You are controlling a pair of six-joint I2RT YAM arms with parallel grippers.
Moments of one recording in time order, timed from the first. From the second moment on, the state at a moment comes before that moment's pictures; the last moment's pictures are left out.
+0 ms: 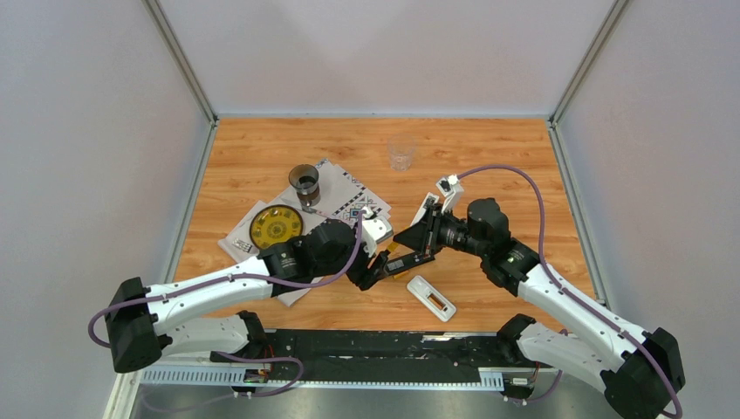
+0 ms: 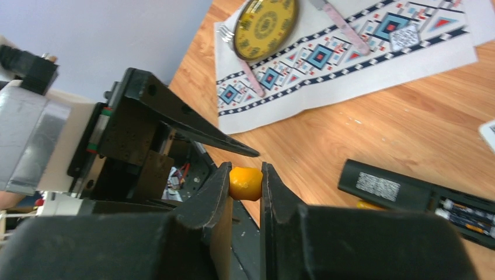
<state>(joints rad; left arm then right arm) -1.07 1.09 0.76 -0.24 0.04 -0.12 0.66 0.93 0.65 -0.01 -0.40 0.67</state>
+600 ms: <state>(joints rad) -1.07 1.32 0.65 0.00 0.13 -0.29 0.64 0.83 0.67 -0.45 -0.02 0.54</state>
